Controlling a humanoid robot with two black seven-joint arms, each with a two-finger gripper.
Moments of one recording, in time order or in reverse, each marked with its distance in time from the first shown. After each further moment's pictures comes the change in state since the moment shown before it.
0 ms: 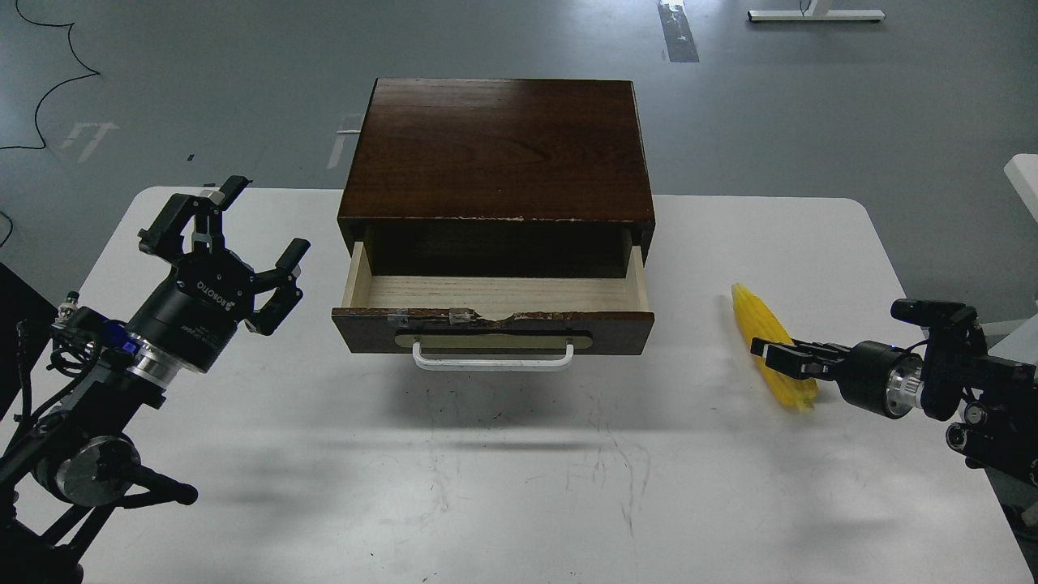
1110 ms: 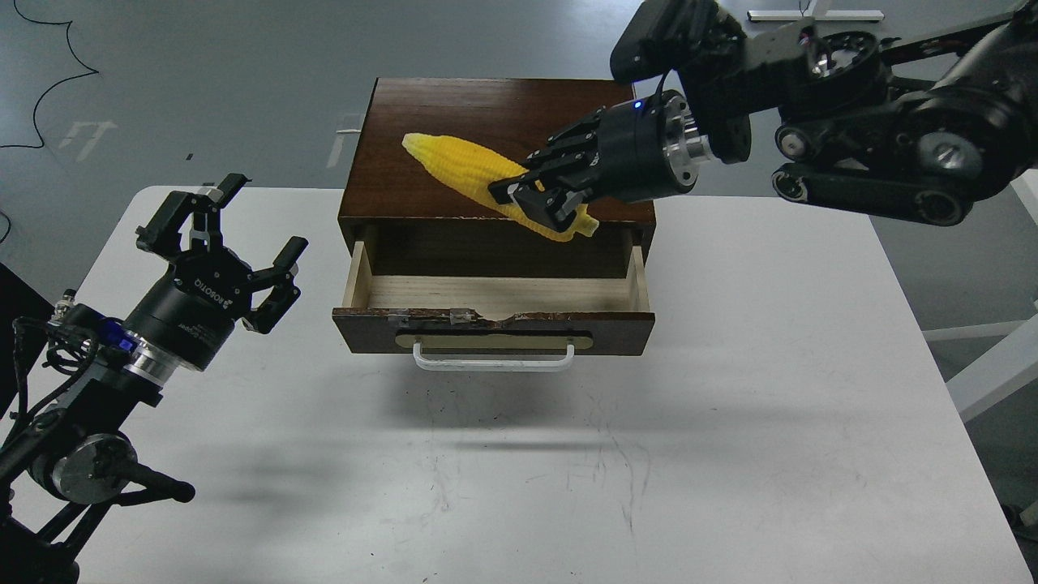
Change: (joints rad) left arm -0.003 0.007 -0.003 -0.004 0.000 0.006 0.003; right arm 1.092 0.467 -0.646 0.312 -0.008 -0.086 0.000
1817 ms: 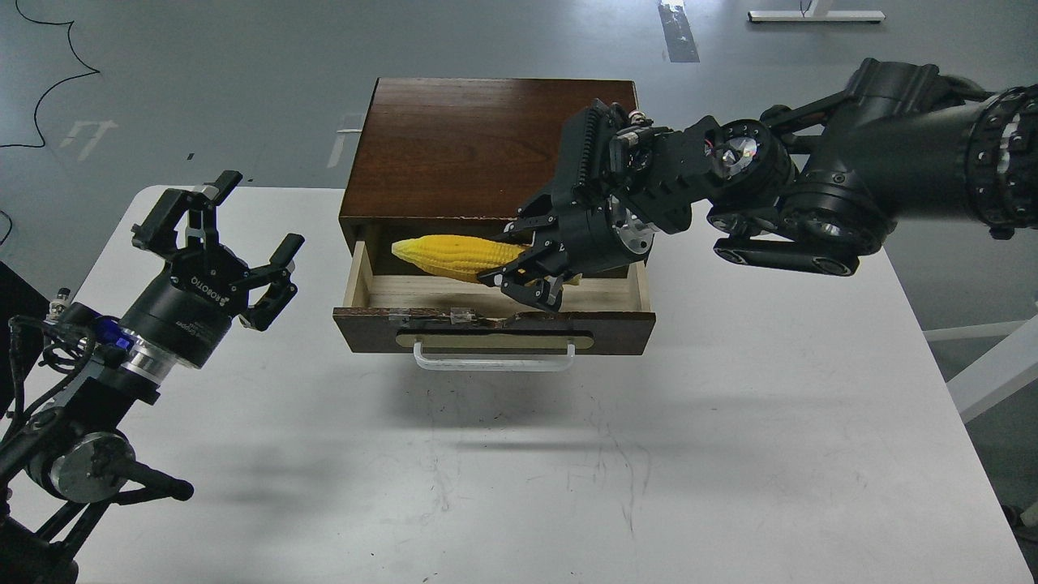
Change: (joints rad) left arm 0.000 0.002 -0.007 0.000 0.000 0.000 -0.002; right arm -0.074 0.156 -0.119 -0.117 -0.024 -0.116 0.000
